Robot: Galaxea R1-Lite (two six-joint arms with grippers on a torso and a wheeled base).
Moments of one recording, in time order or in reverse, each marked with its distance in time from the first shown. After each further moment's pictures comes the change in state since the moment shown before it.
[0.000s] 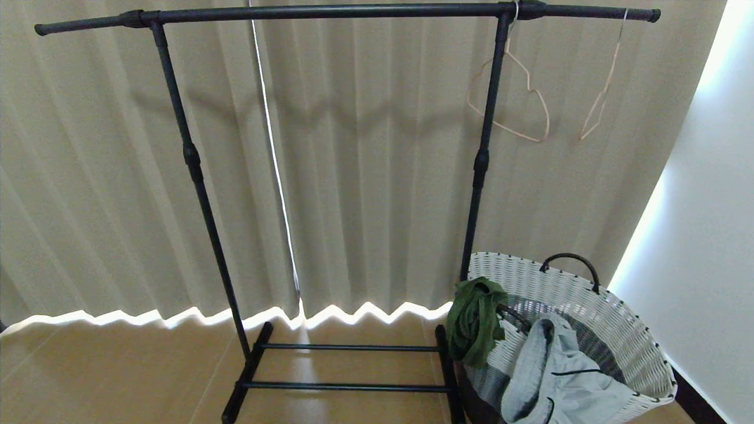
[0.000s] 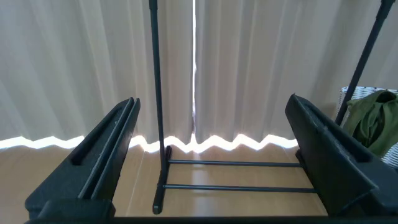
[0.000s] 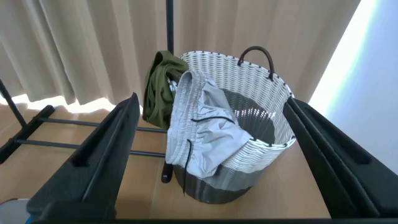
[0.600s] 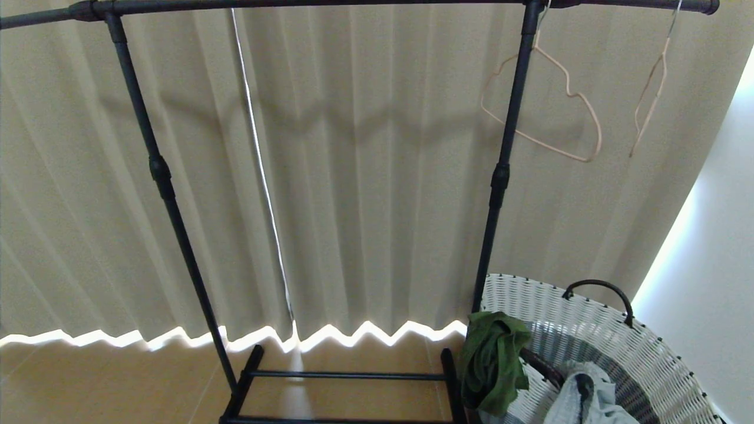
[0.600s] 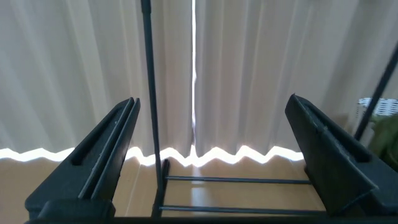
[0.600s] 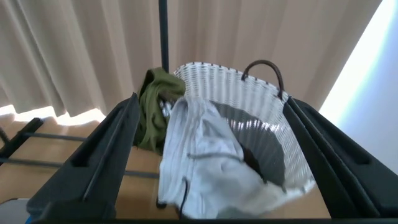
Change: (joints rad) left arm 0.000 0.000 0.000 0.000 0.005 -0.002; right arm 0.000 0.000 0.000 0.001 0.000 -0.001
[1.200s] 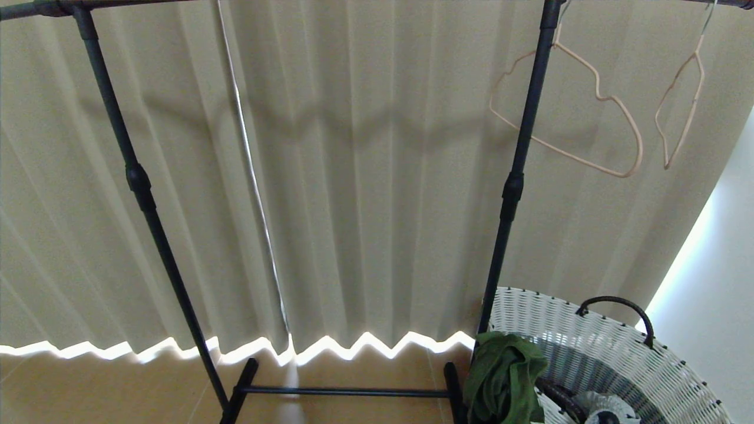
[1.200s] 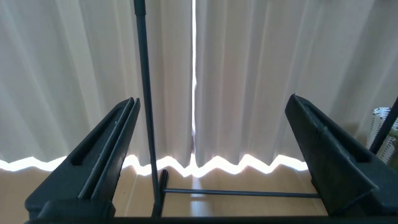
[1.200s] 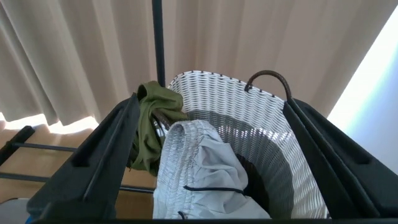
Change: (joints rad) left arm 0.000 0.000 0.000 0.001 0.003 -0.001; right arm 0.000 0.000 0.000 -0.001 0.000 0.000
